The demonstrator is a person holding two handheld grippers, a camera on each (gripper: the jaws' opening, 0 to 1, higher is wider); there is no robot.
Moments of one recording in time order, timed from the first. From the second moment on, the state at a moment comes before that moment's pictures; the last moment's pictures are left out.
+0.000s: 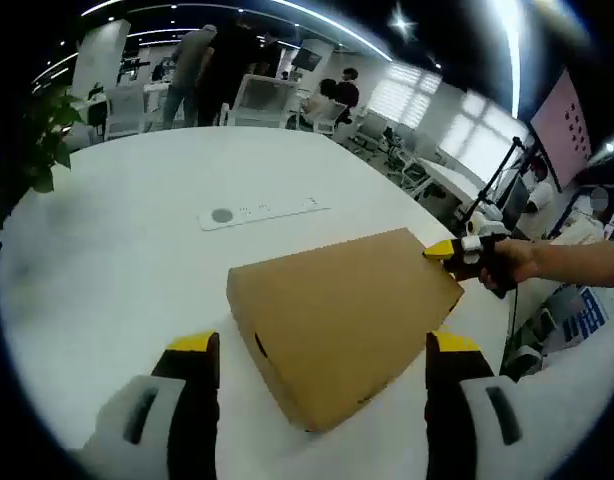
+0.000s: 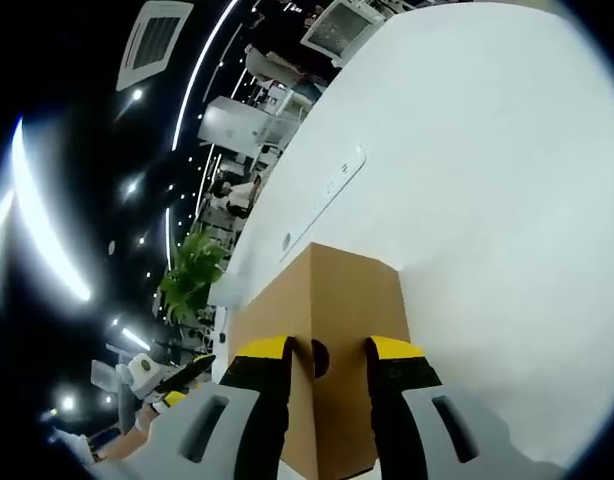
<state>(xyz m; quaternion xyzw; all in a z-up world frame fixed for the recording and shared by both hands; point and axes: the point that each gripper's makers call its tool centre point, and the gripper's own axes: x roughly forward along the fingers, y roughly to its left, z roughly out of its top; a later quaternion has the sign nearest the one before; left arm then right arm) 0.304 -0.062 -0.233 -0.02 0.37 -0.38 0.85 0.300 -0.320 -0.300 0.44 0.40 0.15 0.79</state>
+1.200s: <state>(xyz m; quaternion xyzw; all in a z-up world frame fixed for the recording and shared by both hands) 0.249 -0.132 -0.221 0.35 0.26 -0.46 0.77 0.301 -0.321 -0.301 0.45 0.40 0.16 0.79</state>
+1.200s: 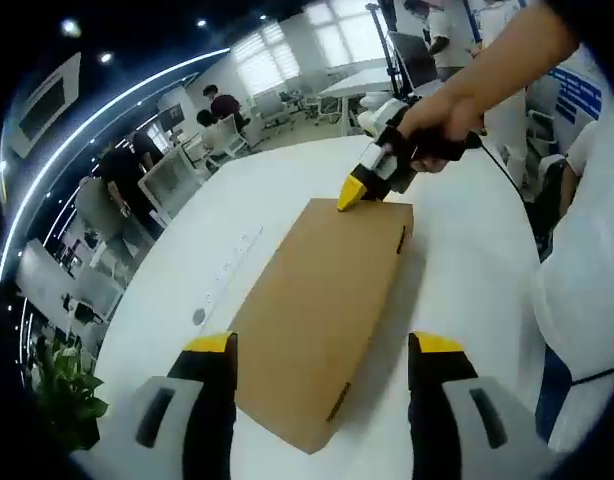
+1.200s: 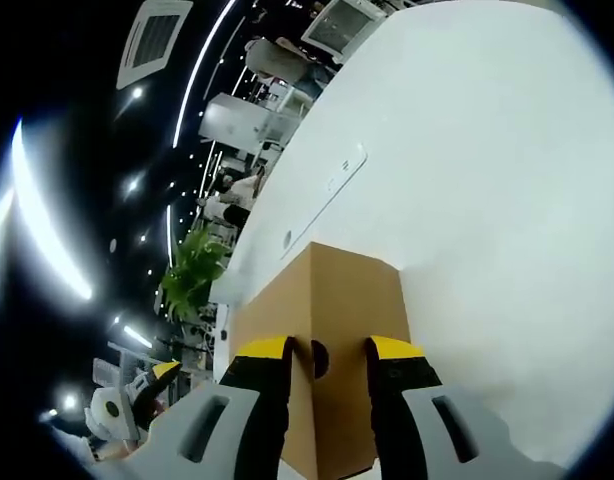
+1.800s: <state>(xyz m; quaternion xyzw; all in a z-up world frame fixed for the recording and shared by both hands) 0.234 -0.131 -0.261 0.54 0.17 -0.43 0.70 0.301 -0.321 -0.301 0.45 0.40 0.16 0.78</state>
